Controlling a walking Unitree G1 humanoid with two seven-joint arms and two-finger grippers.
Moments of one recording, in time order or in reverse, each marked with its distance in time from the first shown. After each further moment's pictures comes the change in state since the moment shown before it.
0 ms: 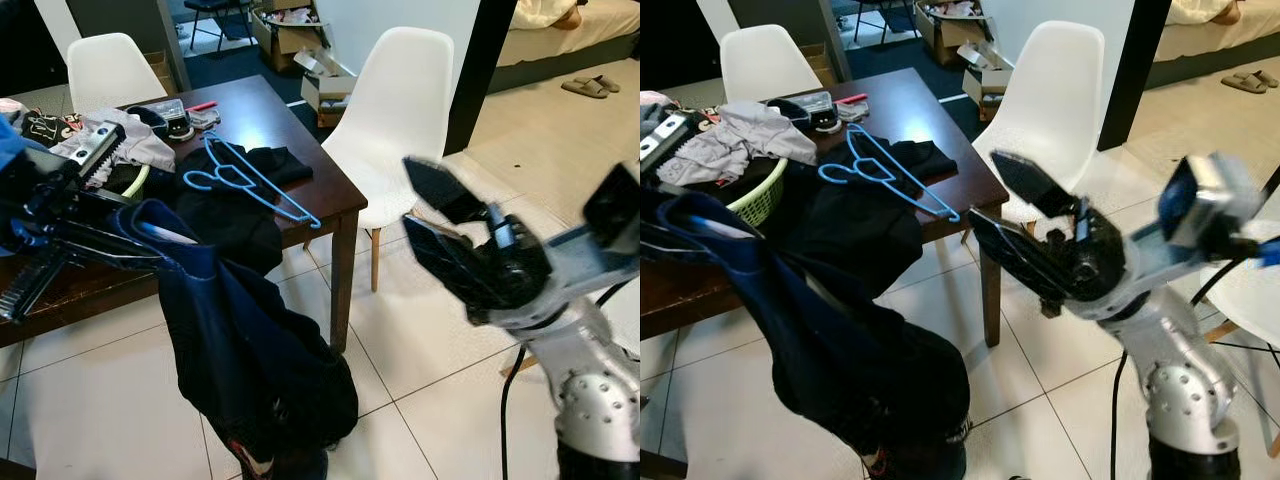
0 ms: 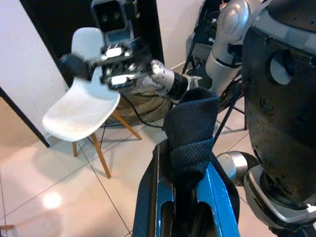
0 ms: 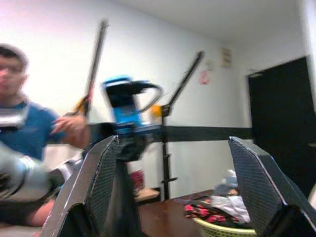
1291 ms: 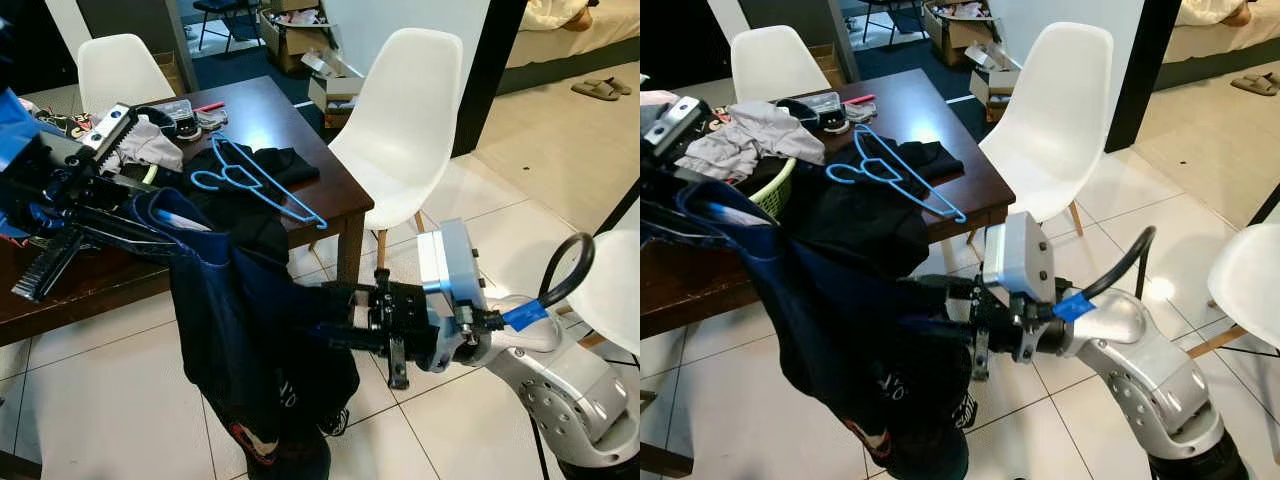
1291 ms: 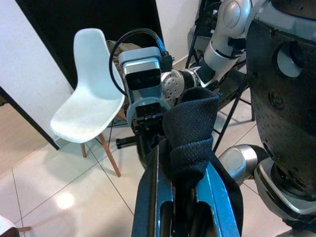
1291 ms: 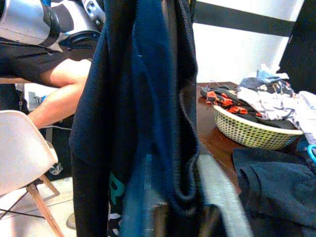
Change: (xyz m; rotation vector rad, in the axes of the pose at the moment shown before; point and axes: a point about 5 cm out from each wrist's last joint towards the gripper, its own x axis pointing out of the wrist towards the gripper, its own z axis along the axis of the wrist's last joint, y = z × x) left arm 0.006 0.010 0.005 0.075 0.011 -0.027; right arm 0.015 0.016 -0.067 -0.081 0.571 0.092
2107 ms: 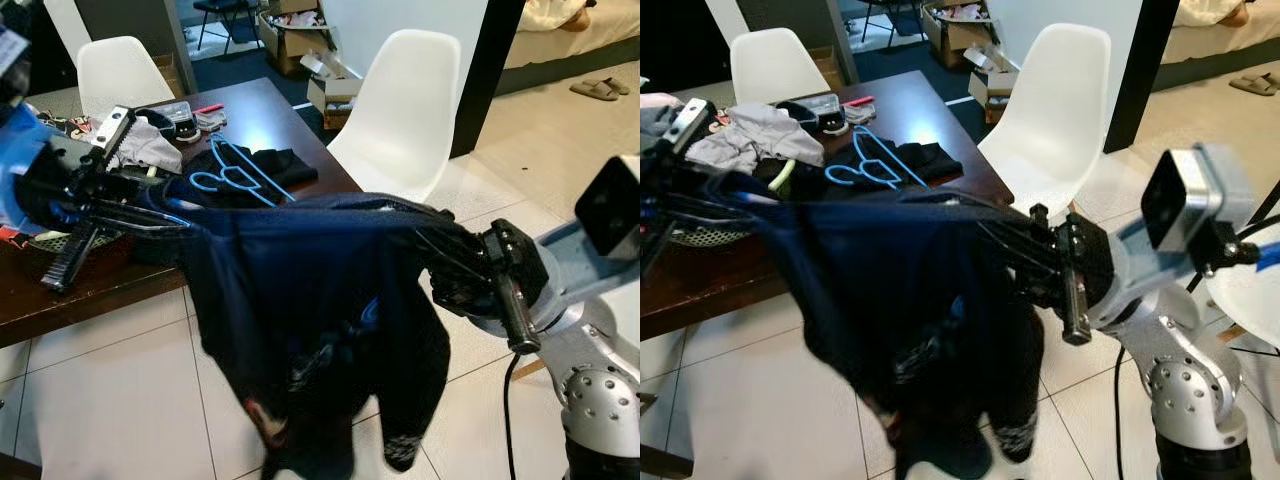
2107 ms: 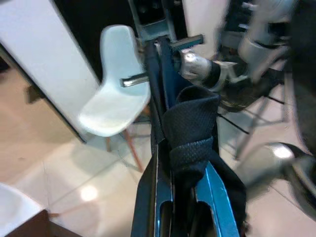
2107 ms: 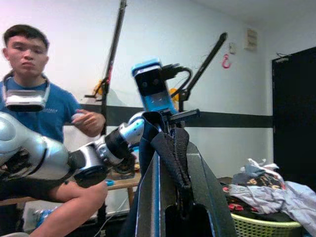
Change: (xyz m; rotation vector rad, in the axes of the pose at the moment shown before) left arm -0.010 0.010 -0.030 0.042 0.012 0.206; right arm -0.037 -0.018 0.040 0.110 -0.494 -0.091
